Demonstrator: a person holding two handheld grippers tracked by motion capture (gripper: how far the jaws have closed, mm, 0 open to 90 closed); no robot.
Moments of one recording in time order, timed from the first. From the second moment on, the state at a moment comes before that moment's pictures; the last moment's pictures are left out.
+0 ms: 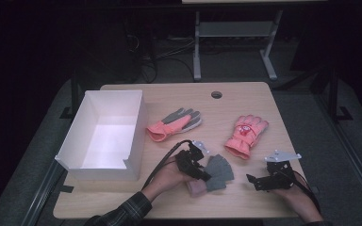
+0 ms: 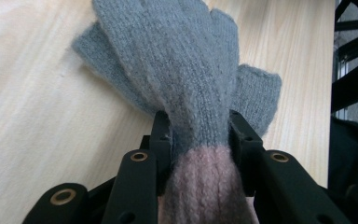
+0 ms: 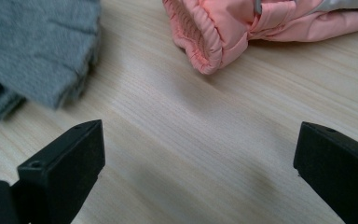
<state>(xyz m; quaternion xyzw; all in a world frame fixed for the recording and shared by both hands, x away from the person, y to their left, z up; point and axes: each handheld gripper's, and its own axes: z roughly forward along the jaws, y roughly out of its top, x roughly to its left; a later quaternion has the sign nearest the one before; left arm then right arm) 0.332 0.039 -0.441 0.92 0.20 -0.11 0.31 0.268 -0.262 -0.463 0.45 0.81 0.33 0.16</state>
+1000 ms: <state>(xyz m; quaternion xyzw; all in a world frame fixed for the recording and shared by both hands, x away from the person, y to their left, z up) 0.336 0.081 -0.355 0.91 0.25 -0.07 0.34 0.269 -0.262 -0.462 0.45 0.81 0.34 0.16</state>
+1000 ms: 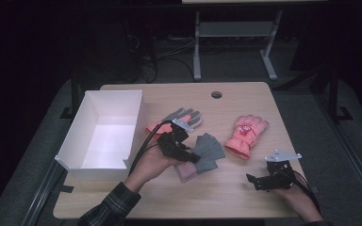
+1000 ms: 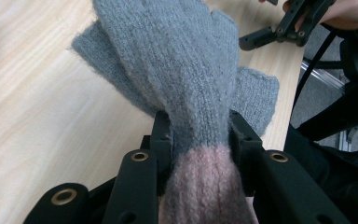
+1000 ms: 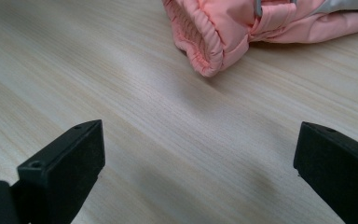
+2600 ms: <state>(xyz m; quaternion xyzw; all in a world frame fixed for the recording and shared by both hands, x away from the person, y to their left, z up) 0.367 0.274 -0.272 0.81 0.43 0.08 0.38 0.265 -0.260 -0.461 0.45 0.81 0.34 0.16</state>
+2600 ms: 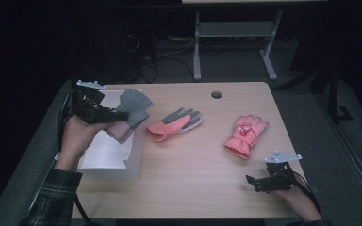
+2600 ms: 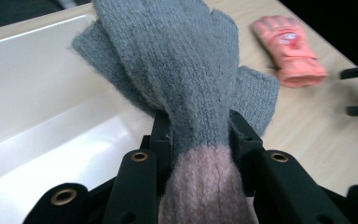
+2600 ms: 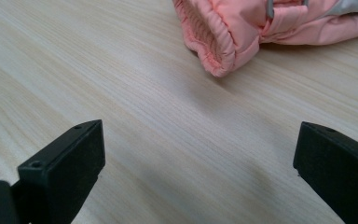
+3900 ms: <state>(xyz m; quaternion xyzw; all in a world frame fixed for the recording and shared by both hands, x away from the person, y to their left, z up) 0.422 0.333 -0.412 0.80 0.54 0.10 0.24 0.270 -0.260 -0.462 0.44 0.81 0.35 0.15</state>
